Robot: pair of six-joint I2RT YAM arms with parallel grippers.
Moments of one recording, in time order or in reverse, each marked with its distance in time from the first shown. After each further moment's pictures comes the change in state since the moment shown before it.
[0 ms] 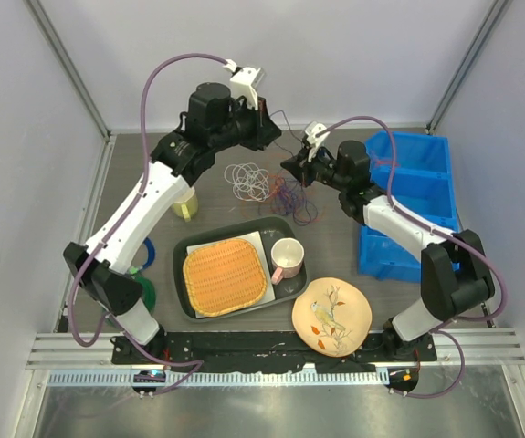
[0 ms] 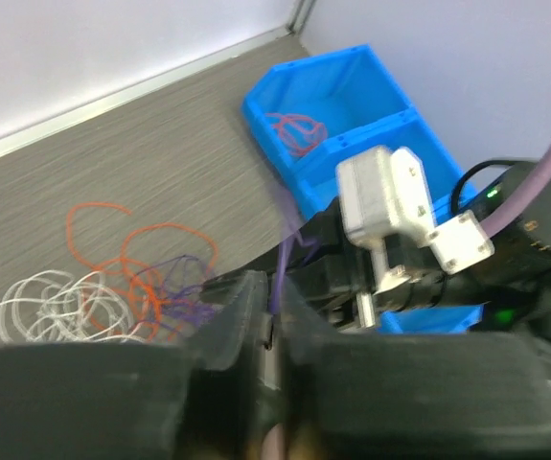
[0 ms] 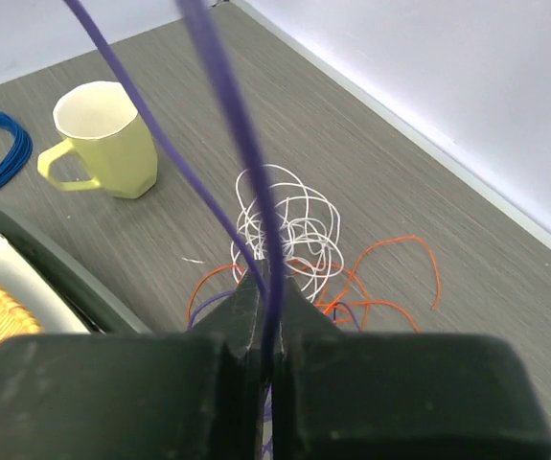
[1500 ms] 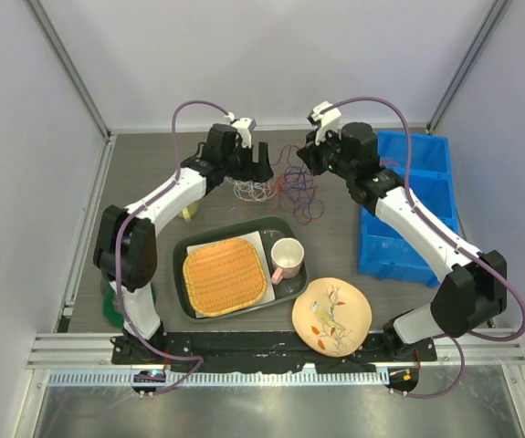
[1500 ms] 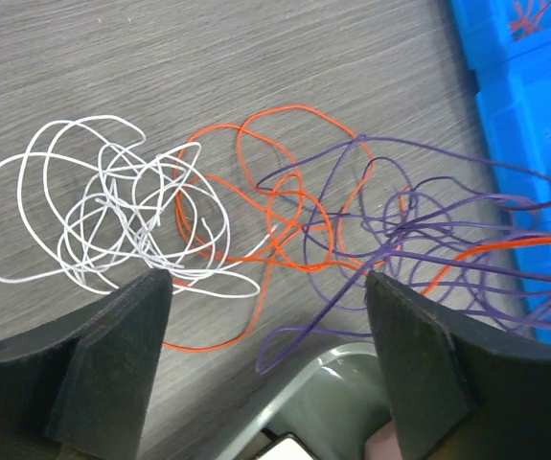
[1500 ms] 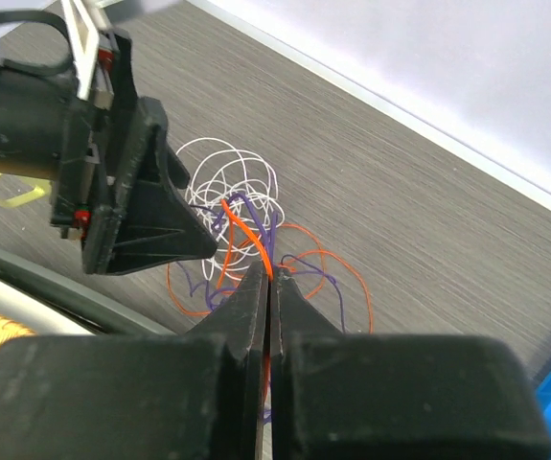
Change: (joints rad) left arm 0.141 0.156 -0.430 0.269 -0.021 -0.022; right arm 0.028 -0.104 0.224 -0.483 0.291 0.025
